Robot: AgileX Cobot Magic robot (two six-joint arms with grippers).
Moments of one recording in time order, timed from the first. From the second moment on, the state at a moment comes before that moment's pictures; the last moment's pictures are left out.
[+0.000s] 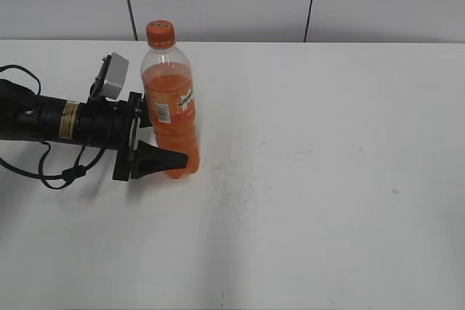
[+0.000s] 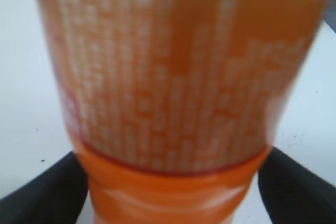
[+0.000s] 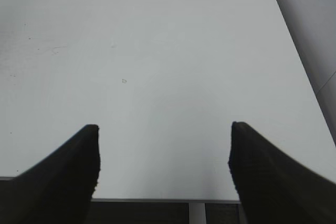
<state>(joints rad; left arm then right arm) -0.08 2.27 -1.14 1.63 -1.20 -0.63 0.05 -0.01 -0.50 0.00 1.10 -0.08</state>
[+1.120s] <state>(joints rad) -0.18 2.28 -1.19 1.59 -1.16 -0.67 0.05 -0.01 -0.50 0.00 1.10 -0.08</state>
